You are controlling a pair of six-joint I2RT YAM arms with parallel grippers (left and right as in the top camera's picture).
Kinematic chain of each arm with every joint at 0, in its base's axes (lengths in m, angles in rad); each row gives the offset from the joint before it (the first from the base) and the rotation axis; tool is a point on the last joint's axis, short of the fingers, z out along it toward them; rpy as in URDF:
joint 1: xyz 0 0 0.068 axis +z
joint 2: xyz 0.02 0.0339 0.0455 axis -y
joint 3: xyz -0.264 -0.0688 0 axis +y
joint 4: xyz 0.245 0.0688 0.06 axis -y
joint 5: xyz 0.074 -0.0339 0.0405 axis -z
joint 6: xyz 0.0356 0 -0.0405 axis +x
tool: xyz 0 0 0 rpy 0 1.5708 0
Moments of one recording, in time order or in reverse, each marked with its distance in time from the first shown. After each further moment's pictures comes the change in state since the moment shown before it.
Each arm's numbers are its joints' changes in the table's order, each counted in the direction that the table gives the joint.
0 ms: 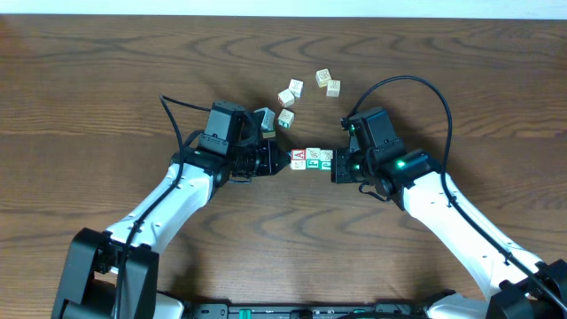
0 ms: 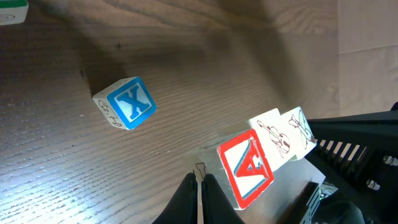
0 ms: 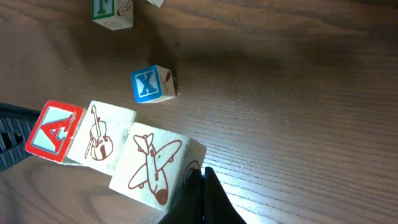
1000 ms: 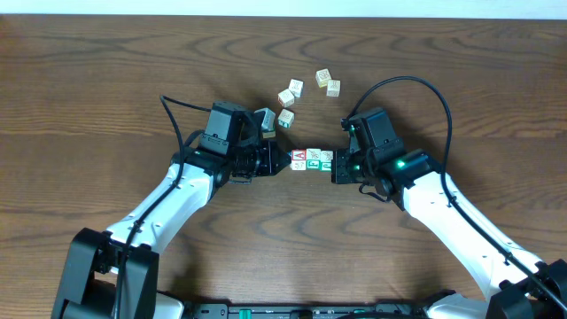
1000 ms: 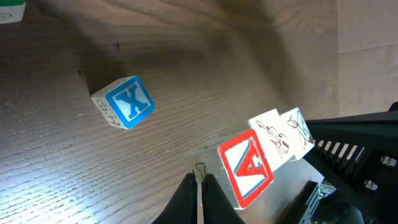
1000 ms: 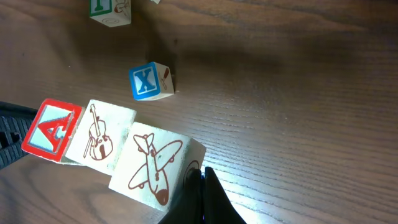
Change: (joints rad) left arm -0.001 0.000 0.000 0.000 0.003 0.000; right arm 0.000 0.000 0.000 -0.009 0.000 0.000
